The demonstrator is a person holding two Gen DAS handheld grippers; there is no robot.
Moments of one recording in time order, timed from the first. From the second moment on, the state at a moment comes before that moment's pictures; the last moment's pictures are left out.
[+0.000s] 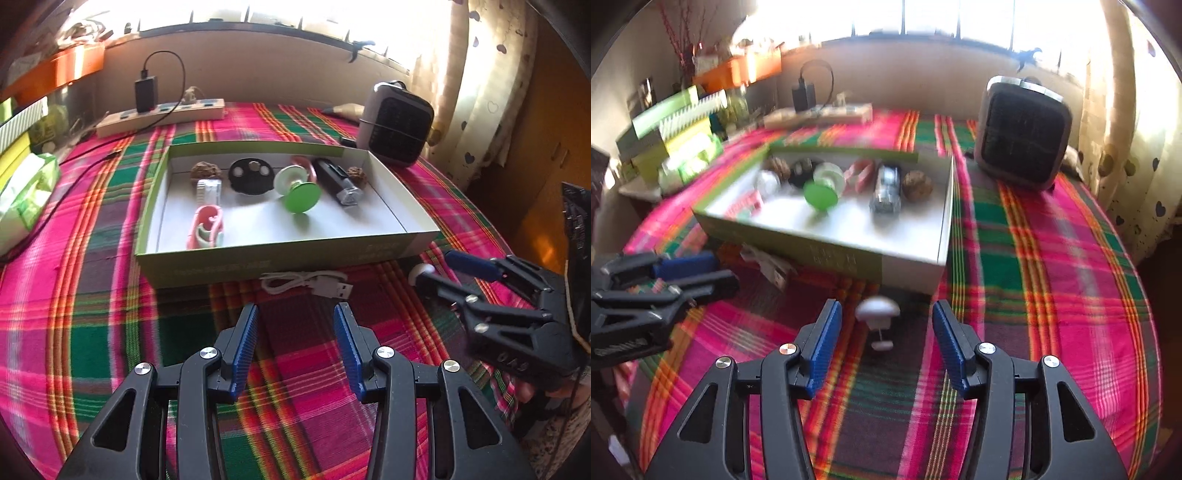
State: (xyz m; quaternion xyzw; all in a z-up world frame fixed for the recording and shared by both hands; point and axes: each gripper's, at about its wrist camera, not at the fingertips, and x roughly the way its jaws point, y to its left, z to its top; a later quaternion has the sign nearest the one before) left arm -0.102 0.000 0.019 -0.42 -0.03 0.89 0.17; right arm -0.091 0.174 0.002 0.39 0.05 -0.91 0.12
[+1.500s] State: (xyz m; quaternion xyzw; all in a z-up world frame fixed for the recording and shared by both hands) left arm -0.094 -0.067 0.020 -0.43 -0.13 0.88 0.13; right arm -0.080 0.102 -0.003 0.42 0.06 -0.86 0.29
